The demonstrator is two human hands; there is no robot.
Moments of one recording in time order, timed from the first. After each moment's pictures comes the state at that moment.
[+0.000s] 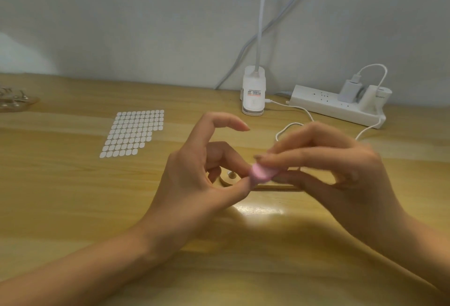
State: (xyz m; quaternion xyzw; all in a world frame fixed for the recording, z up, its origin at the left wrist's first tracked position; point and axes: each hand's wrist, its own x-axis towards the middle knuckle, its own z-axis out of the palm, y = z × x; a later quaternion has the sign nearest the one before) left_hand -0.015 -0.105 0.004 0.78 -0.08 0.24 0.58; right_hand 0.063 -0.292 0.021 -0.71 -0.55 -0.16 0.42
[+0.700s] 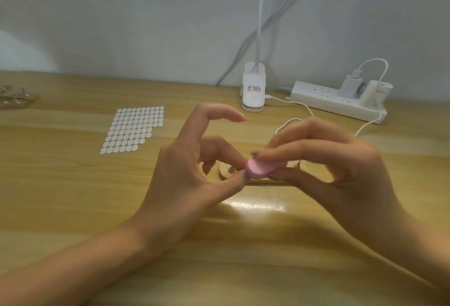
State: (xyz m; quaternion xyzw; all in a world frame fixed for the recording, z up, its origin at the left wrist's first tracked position) left_hand -0.020 -0.101 0.004 0.79 -0.10 0.27 0.54; right_hand 0.058 -0.292 0.021 -0.71 -0.53 -0.16 0.44
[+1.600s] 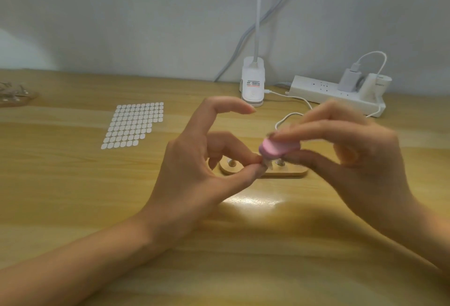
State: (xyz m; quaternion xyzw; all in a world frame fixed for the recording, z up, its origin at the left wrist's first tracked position) left_hand -0.019 -0.109 0.006 0.78 -0.11 0.26 0.55; right_hand 0.056 -0.297 0.019 -0.69 -0.51 -0.17 0.48
